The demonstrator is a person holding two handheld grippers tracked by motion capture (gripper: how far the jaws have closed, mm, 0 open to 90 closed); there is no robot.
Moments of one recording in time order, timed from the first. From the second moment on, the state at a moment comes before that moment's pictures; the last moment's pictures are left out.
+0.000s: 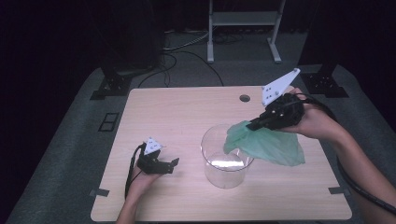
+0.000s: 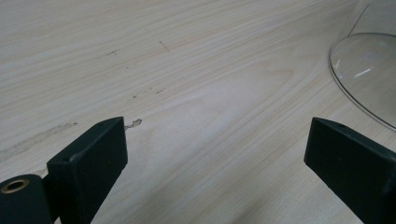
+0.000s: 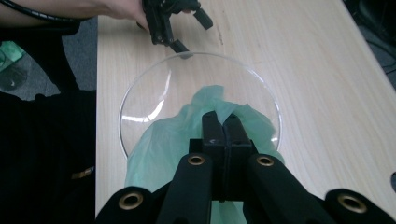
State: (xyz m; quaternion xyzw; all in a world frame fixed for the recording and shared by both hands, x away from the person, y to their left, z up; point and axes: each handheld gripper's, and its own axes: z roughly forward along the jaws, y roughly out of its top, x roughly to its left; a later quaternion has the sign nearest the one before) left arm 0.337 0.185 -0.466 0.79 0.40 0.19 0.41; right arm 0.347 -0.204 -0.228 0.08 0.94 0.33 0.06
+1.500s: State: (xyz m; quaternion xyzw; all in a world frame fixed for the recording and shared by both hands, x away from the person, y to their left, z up) left arm 0.337 0.179 -0.463 0.80 0.39 0.17 0.42; right arm 0.353 -0.197 -0.275 0.09 0.94 0.32 0.03
